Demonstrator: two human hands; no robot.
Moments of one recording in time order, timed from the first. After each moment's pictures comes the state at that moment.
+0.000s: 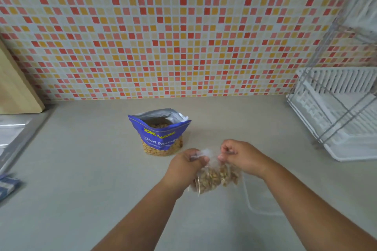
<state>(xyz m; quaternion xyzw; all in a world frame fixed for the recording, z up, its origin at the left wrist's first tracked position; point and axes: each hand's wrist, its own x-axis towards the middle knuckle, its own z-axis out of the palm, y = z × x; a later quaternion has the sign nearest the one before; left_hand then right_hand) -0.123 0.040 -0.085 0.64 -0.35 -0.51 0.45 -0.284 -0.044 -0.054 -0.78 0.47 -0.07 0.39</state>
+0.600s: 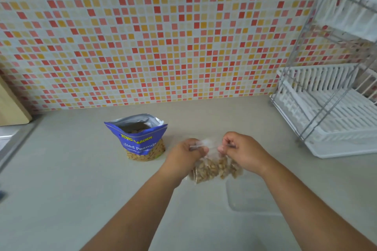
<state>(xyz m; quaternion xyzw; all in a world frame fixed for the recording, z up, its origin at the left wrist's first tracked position) -0.167 0.011 -0.053 0.64 -0.38 -0.49 0.45 -0.335 -0.056 -0.035 -0.79 0.49 -0.14 0.35</state>
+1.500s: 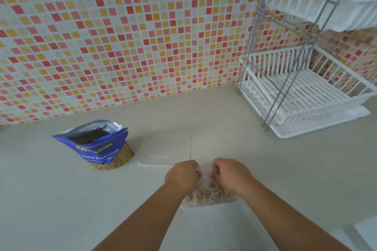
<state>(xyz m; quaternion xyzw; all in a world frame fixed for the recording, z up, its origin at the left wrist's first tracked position) -0.252 -0.017 -0.109 0.74 -0.57 -0.34 0.05 -0.402 -0.039 -0.114 -0.76 0.60 0.00 0.24</state>
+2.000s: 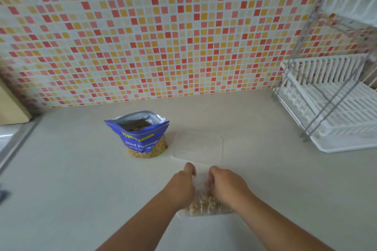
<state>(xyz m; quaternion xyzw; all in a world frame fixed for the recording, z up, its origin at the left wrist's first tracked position) -0.171 0.039 -0.112 0.74 -0.56 -0.35 0.08 -0.310 -0.007 -0.122 -0.81 0.54 0.02 0.22</state>
